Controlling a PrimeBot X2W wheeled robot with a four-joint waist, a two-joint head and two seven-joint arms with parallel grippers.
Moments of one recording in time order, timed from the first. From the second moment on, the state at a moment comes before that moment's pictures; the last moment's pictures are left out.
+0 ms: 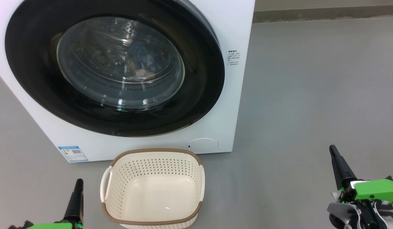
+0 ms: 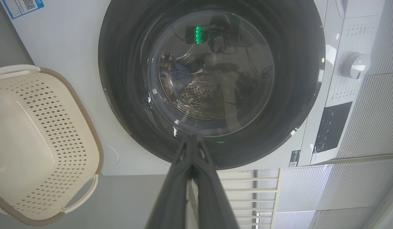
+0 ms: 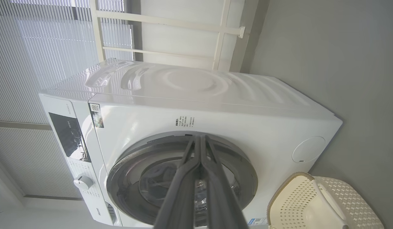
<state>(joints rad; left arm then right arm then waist) -0.06 0.05 0.07 0.26 -1.54 -0.13 0.09 -0.11 -0.06 -0.10 0.28 1.53 0.13 0.08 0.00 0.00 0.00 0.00</state>
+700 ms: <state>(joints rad) -0.07 0.04 0.08 0.26 -1.60 -0.13 0.11 -0.09 -0.05 -0.13 0.27 1.61 0.13 0.10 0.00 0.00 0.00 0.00</state>
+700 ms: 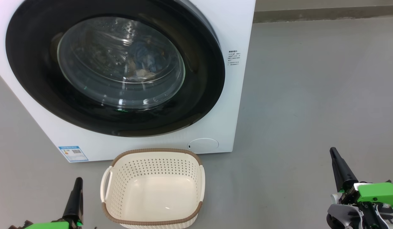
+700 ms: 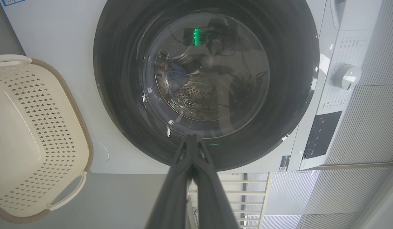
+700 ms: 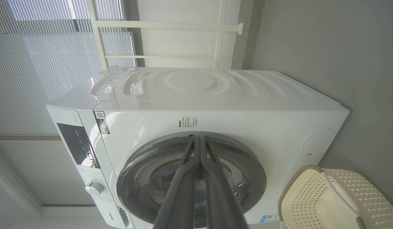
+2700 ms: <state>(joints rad) -0.07 0.04 0.08 0.26 -1.60 -0.13 0.11 -0.09 -0.04 -0.13 0.27 1.61 0.13 0.11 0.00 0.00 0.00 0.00</state>
